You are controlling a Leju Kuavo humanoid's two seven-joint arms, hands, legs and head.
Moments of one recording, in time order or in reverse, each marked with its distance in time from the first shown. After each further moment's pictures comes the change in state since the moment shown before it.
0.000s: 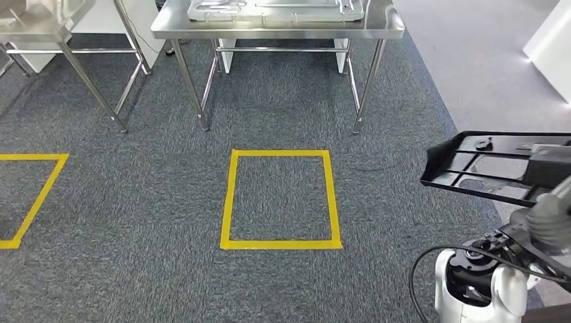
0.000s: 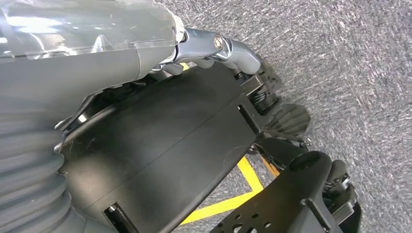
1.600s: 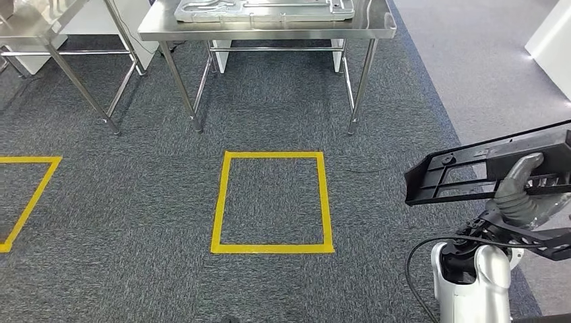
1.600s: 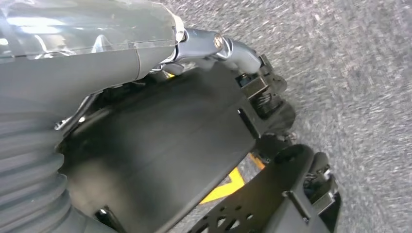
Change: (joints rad) left arm -0.002 0.016 0.002 0.002 0.031 0.052 0.010; right arm -0.045 -0.060 0.002 0.214 0.083 0.096 0.115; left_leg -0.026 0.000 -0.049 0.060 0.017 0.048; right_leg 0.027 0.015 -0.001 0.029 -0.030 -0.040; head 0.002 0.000
